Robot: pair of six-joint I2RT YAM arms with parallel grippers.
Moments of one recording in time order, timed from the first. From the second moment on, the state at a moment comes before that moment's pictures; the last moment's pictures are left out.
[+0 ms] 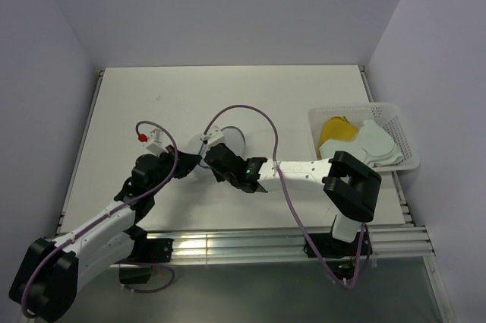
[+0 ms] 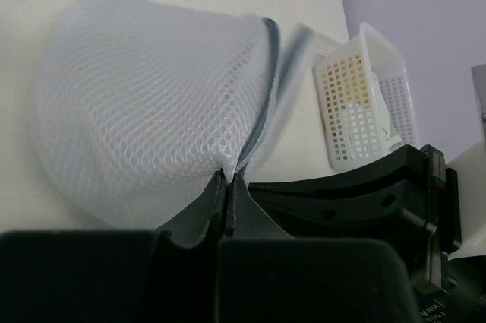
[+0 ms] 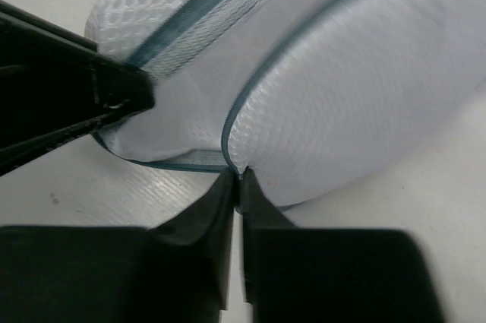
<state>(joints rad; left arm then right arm) -0.46 0.88 0.22 0.42 0.12 -0.91 1.11 1.71 1.05 -0.05 0.40 0.33</state>
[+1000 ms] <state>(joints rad) -0.46 0.72 0.28 0.12 -0.10 -0.82 0.99 1.15 0.48 0.09 0.44 0.81</state>
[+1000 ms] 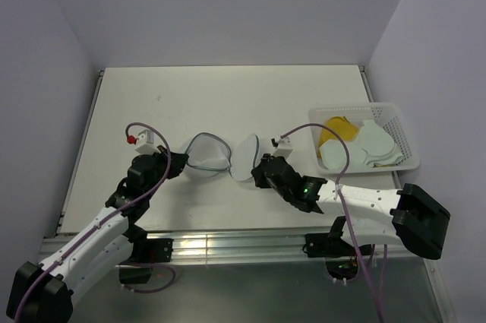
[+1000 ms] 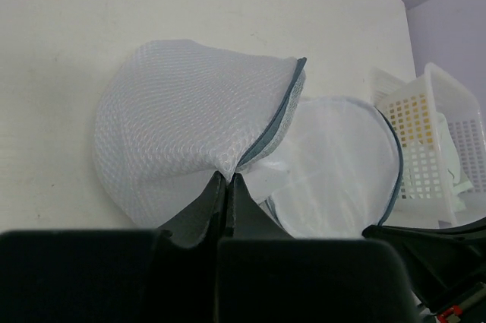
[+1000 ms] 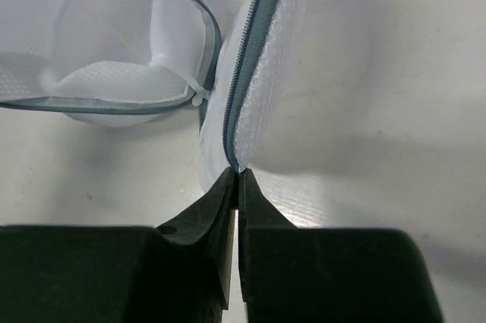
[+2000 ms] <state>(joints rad) -0.47 0.47 0.44 -0.12 -0.16 -0.73 0.24 0.98 0.68 -0.13 0.30 0.58</state>
